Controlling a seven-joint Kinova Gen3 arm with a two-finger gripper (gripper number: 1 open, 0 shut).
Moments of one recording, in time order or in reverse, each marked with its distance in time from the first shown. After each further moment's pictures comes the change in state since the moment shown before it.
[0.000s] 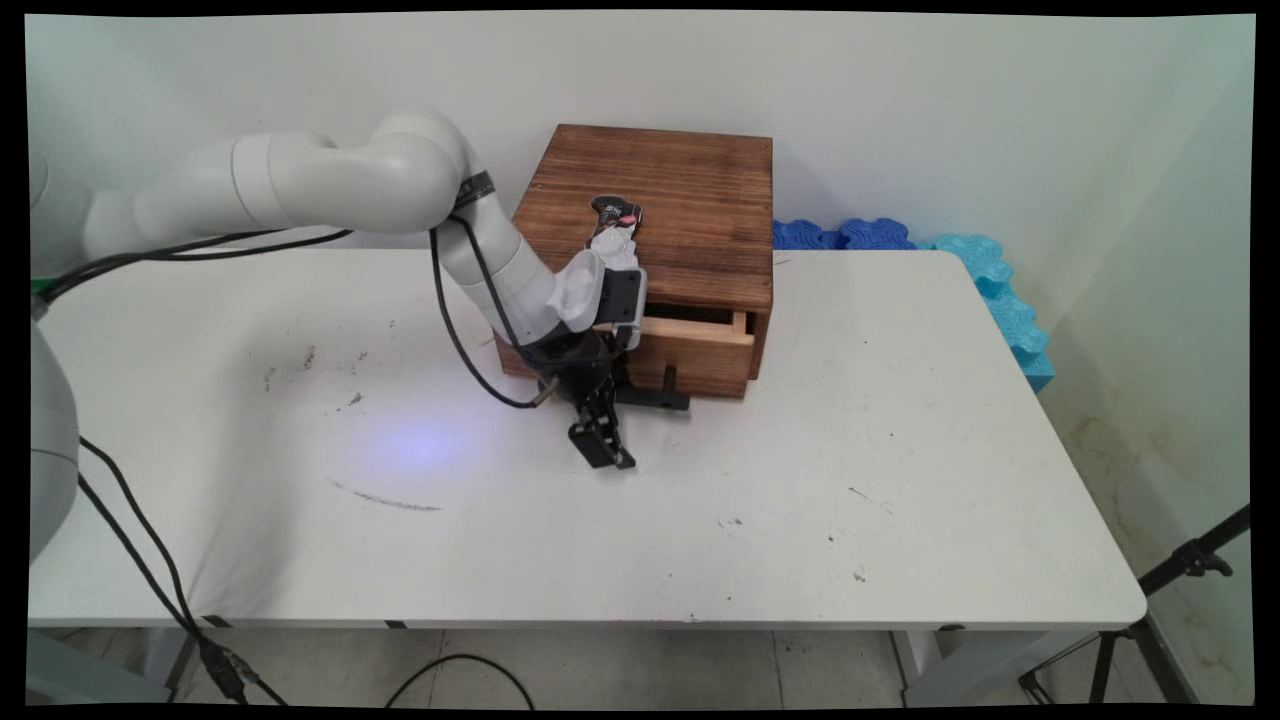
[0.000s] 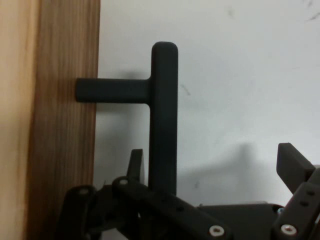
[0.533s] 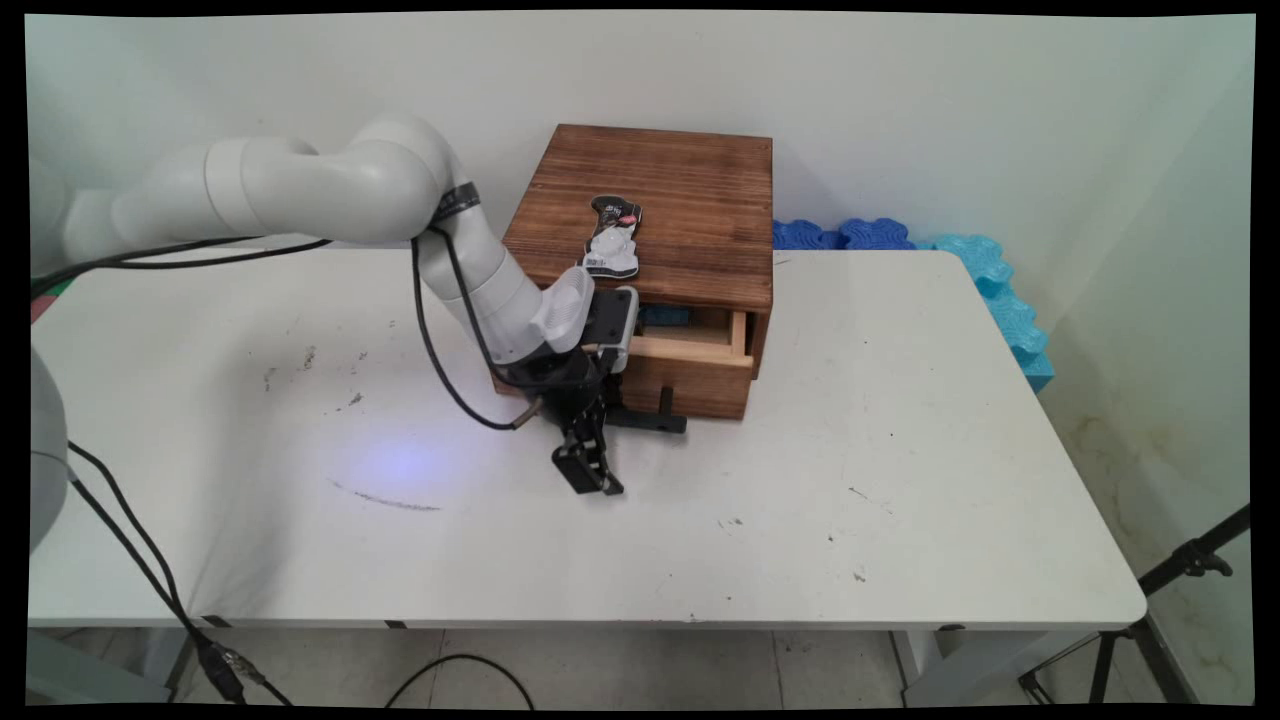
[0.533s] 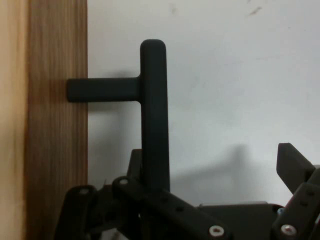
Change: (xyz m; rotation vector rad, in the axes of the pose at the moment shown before) arm -0.004 0.027 -0.008 -0.041 -0.001 0.032
